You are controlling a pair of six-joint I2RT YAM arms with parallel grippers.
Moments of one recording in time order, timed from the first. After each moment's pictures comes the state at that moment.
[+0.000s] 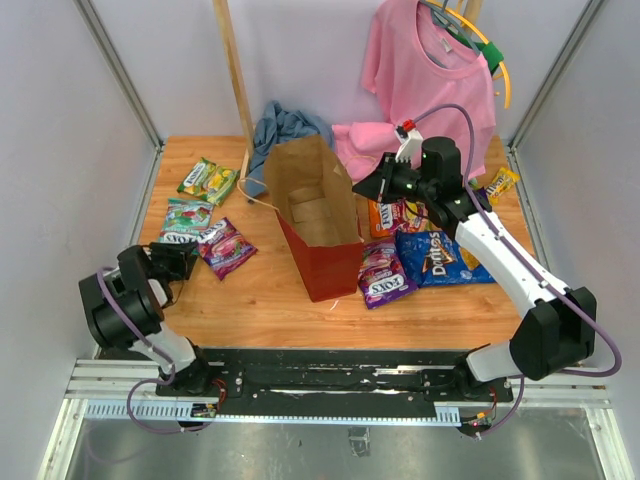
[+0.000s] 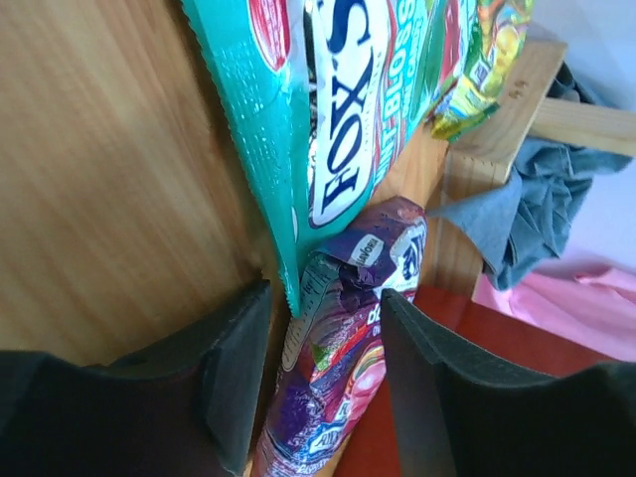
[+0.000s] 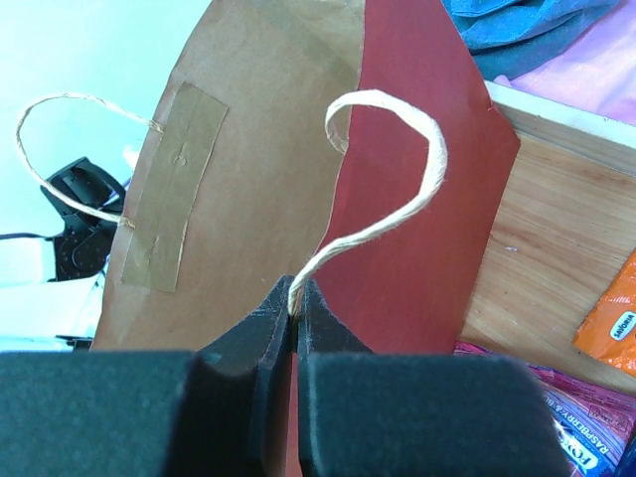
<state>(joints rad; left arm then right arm) 0.56 1.54 0.34 0.60 0.46 -1.08 0.40 1.41 1.23 -0.16 -0.51 0.46</state>
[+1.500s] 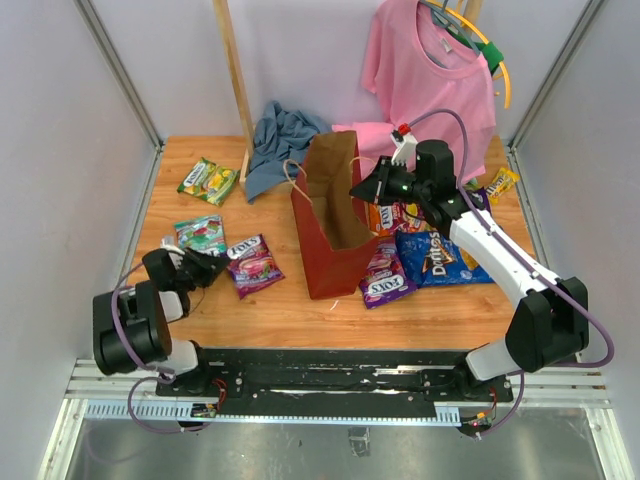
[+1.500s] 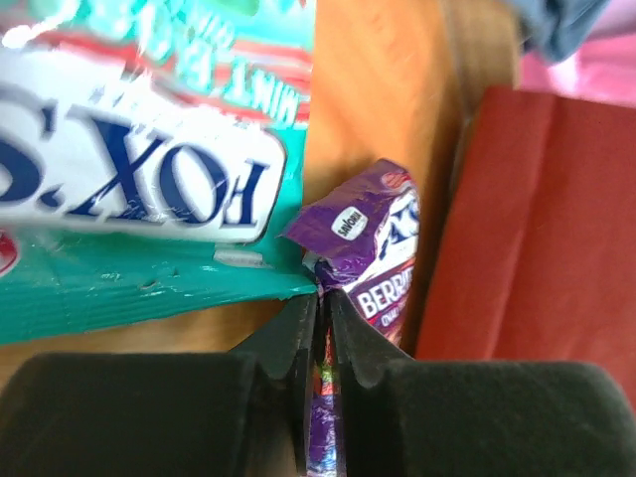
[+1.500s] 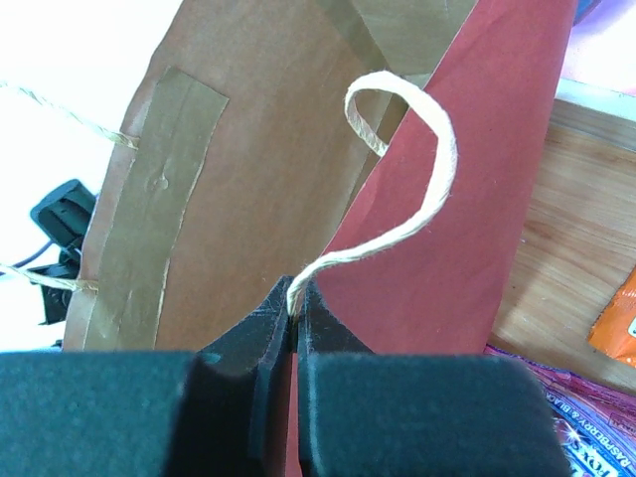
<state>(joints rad) 0.36 1.35 0.22 0.63 0.61 -0.89 0.40 1.45 1.21 -0.12 -0.52 0.50</state>
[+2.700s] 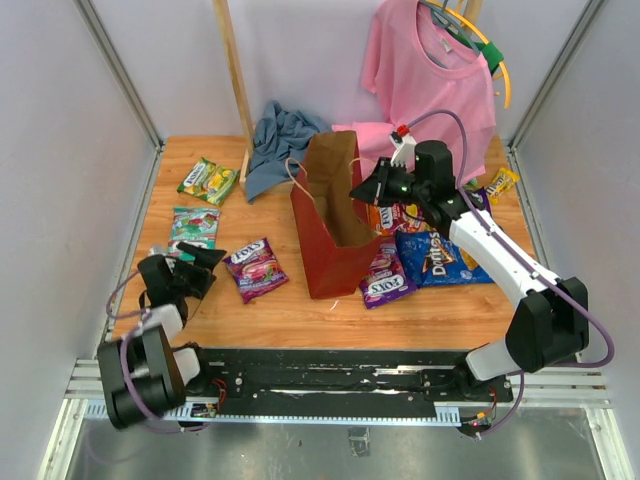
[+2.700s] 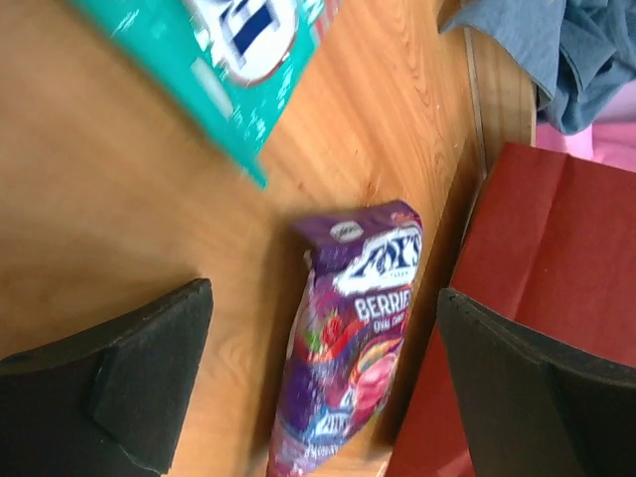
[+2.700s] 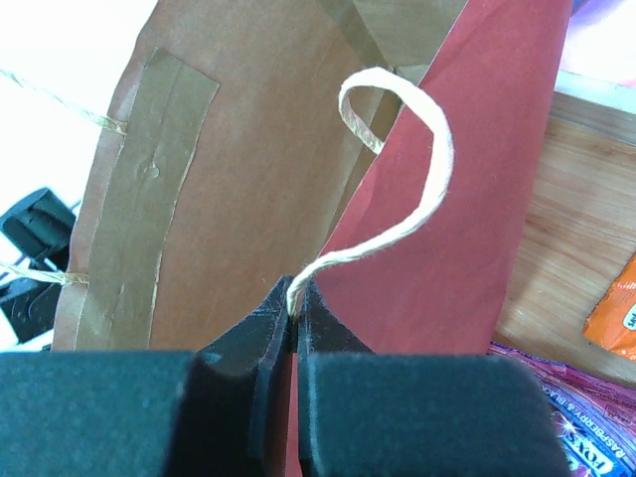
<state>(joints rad) 0.38 1.19 0.22 0.39 0.48 -0.90 0.40 1.45 1.21 -0.14 -0.51 0.48</state>
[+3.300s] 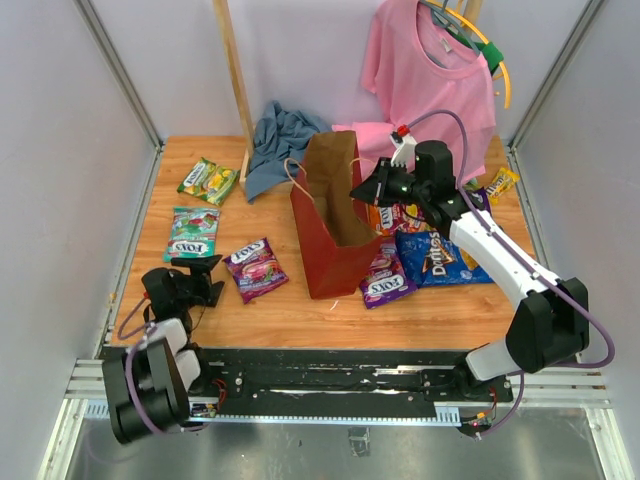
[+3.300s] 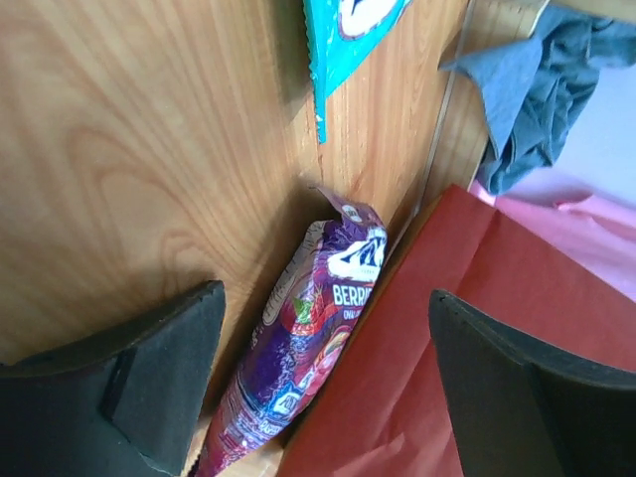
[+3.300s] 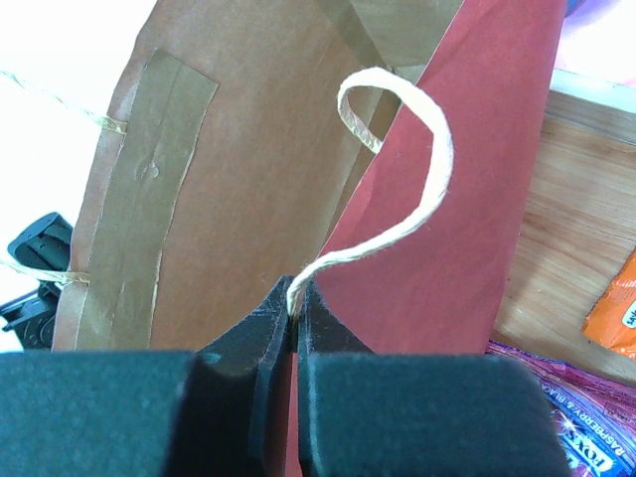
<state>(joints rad) 0.38 0.98 0.05 0.34 0.40 -1.30 0.40 1.45 1.21 -0.14 -0.51 0.49</state>
